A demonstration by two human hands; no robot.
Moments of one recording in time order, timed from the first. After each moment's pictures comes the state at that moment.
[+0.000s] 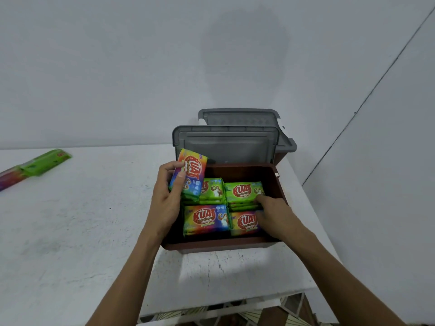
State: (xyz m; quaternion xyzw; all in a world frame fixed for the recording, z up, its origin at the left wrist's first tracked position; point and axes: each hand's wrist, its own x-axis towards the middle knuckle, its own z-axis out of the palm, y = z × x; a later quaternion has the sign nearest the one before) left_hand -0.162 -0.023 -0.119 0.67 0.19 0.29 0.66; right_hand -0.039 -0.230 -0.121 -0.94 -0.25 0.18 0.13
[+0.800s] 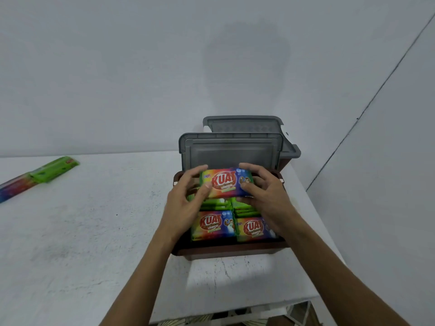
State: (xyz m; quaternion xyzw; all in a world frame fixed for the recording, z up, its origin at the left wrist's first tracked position) left_hand -0.163 -0.028 -0.107 0.75 0.15 0.22 0.61; right_hand -0.056 -0.192 -0.076 -0.65 -0.17 0.27 0.69
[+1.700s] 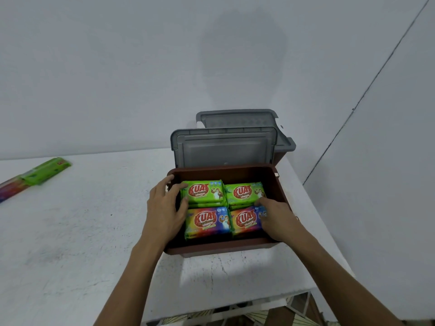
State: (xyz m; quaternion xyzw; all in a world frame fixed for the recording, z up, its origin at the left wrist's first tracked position) left_hand -0.166 -0.005 -0.151 0.91 0.25 0.18 0.28; right_hand -0.050 -0.231 -0.113 -0.94 -0.19 0.24 0.18
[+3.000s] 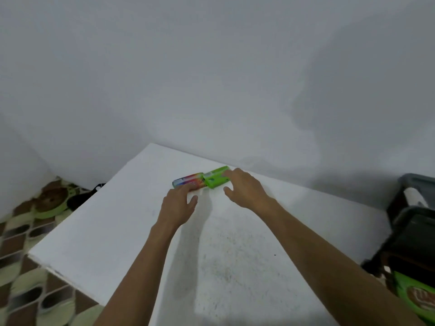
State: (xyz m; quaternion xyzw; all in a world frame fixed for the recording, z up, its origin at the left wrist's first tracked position) left_hand -0.363 0.360 -0.177 0.84 0.47 0.17 0.21; right_hand -0.172 0.279 -0.129 -0.78 -0.61 0.11 0.12
